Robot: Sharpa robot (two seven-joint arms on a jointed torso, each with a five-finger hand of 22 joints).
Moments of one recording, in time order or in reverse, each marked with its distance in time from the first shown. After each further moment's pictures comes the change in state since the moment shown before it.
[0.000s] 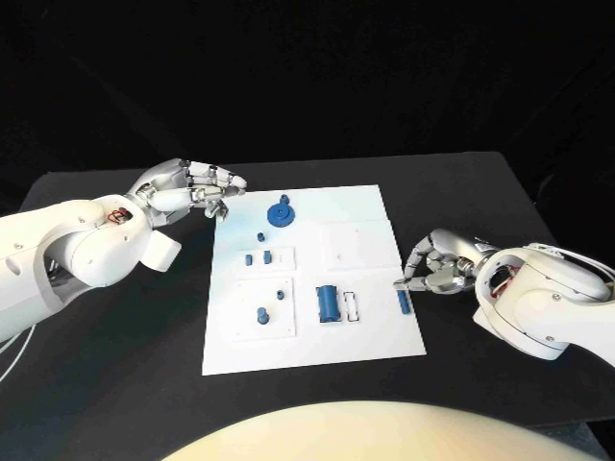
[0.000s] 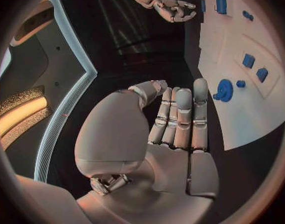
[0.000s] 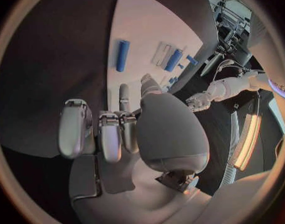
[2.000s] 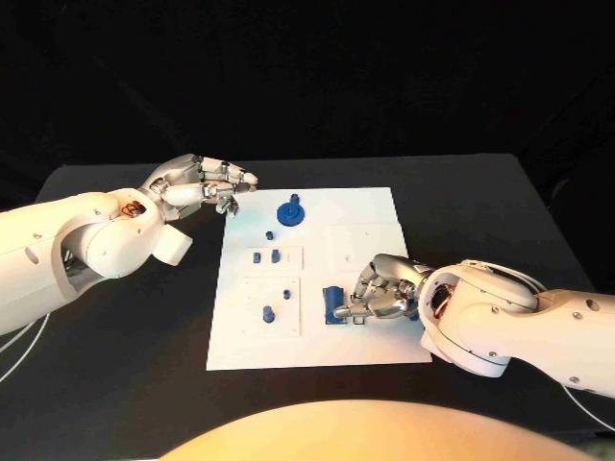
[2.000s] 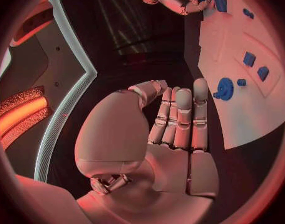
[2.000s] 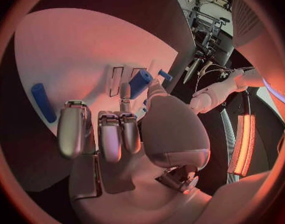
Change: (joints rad) left arm 0.000 0.006 0.000 -0.007 -0.002 0.002 0.000; left_hand 0.000 0.000 0.000 0.000 0.000 0.000 0.000 -0.005 -0.002 0.004 0.004 -0.004 0.001 0.000 0.000 0.000 0.000 0.000 0.000 0.000 0.000 0.000; right arm -0.022 0.240 -0.004 -0.004 0.107 0.057 -0.034; right_hand -0.139 0.024 -0.015 0.001 -0.095 0.038 -0.020 0.054 0.025 0.000 -0.007 0.000 0.001 0.000 0.000 0.000 0.001 0.000 0.000 0.000 0.011 0.001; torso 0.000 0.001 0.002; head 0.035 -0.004
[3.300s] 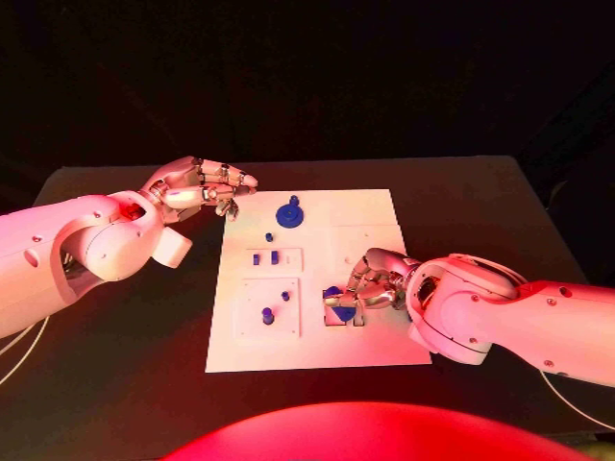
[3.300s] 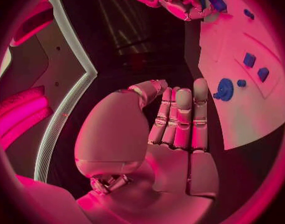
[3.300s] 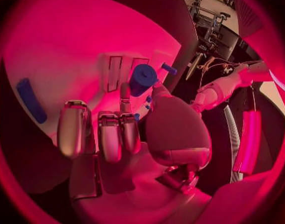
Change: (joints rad) left arm 0.000 0.003 0.000 0.001 -0.001 0.001 0.000; left_hand 0.004 -0.004 -0.003 -0.003 0.000 0.004 0.004 -0.004 -0.001 0.000 0.000 -0.004 0.000 0.000 0.000 0.000 -0.001 0.000 0.000 0.000 0.000 0.000; right arm 0.016 0.063 0.000 -0.064 0.039 -0.023 -0.021; right_hand -0.095 -0.023 -0.021 0.006 -0.001 0.004 -0.004 -0.007 -0.010 0.004 0.004 0.000 -0.001 0.000 0.000 0.000 -0.001 0.000 0.000 0.000 0.005 0.000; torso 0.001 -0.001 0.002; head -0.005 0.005
